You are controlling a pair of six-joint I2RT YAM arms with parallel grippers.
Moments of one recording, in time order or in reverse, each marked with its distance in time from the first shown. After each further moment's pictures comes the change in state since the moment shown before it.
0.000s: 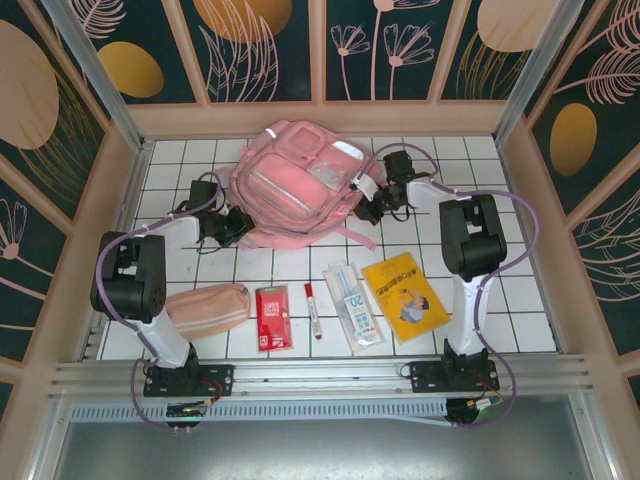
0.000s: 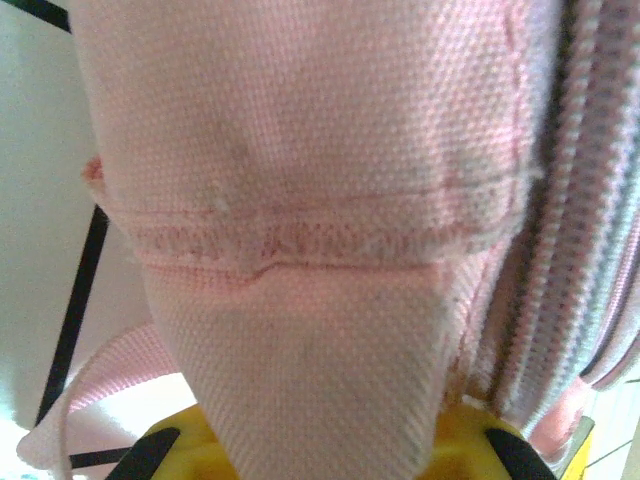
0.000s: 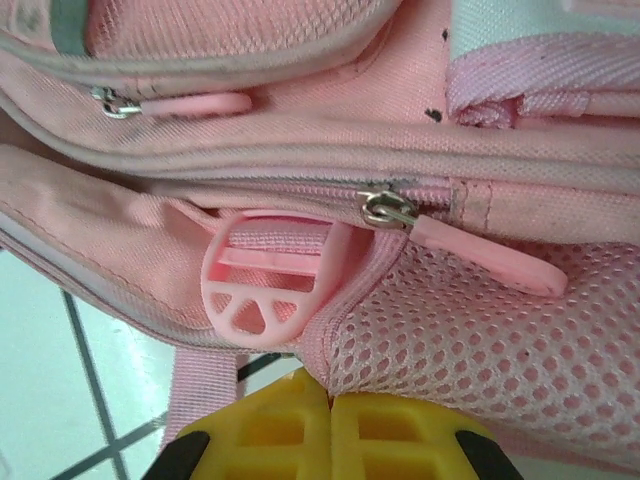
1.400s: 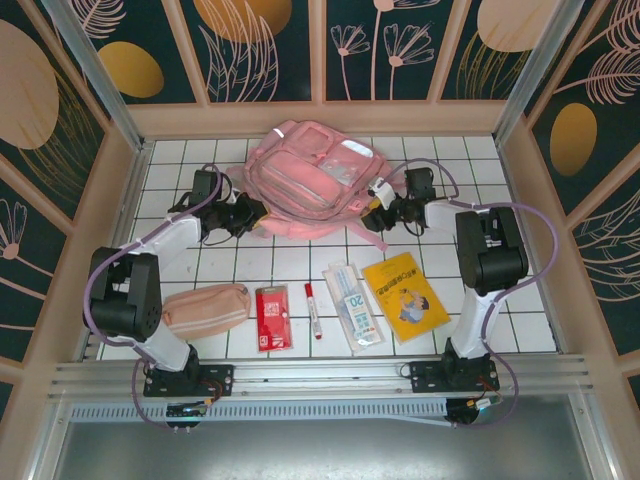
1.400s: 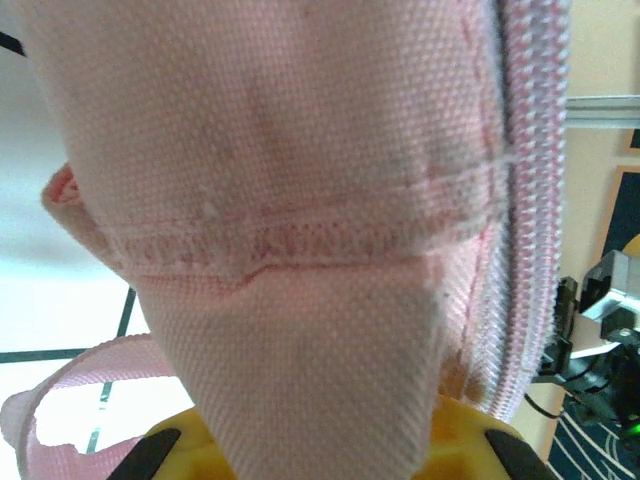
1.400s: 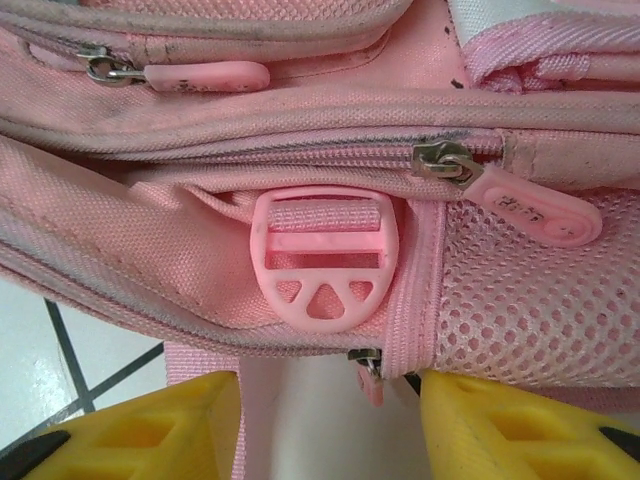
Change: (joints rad) left arm -0.068 -0.122 0.044 -0.023 0.117 -0.191; right arm -0.078 -0.164 -0.349 0.415 -0.006 0.075
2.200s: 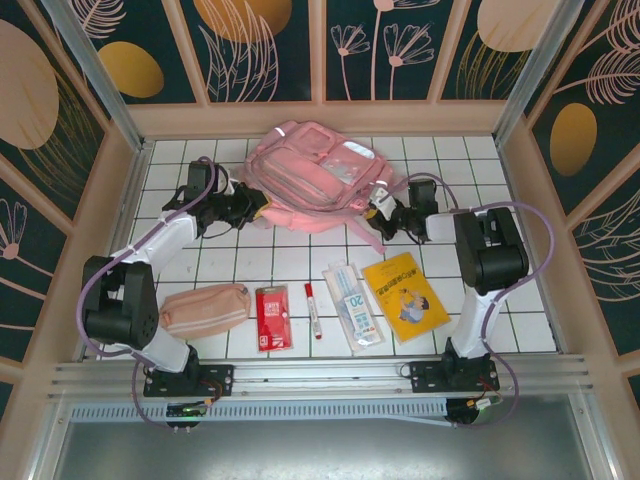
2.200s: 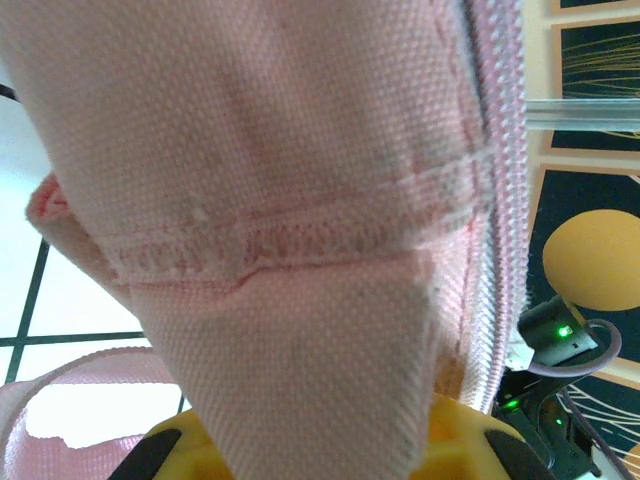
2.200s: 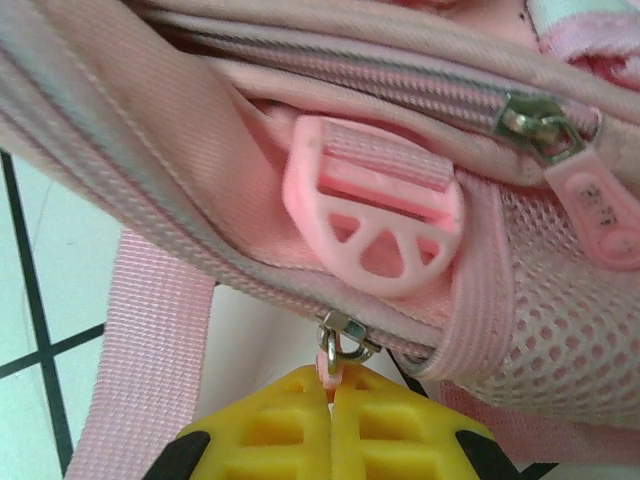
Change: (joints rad) left arm 0.000 -0.048 0.047 0.000 0.055 -0.069; right arm -0.014 -0.012 -0.140 0.230 -0.049 -0.173
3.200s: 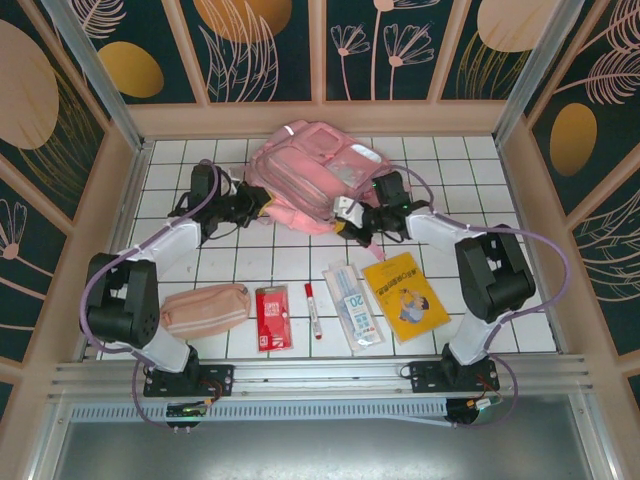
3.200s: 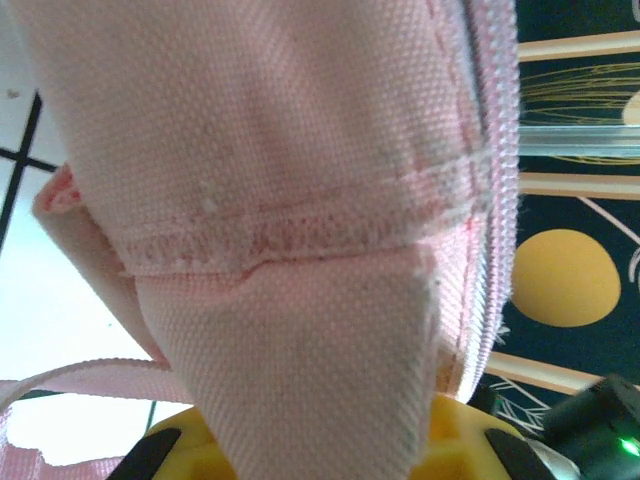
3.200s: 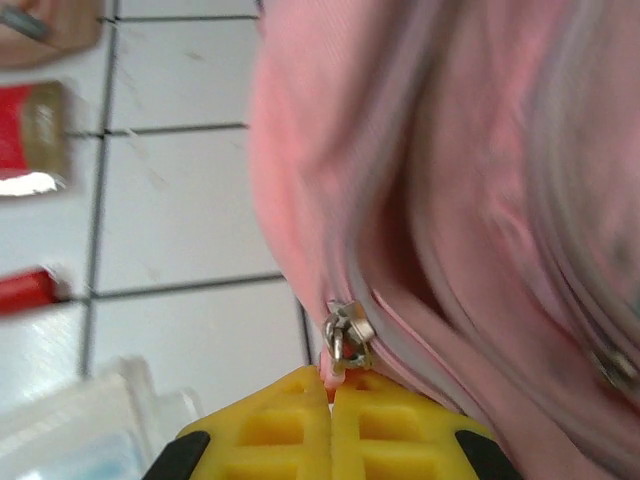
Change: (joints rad) left arm -0.021 0.022 -0.103 0.252 -0.029 -0.095; right arm 0.283 -0.171 0.120 -0.391 0.021 -0.081
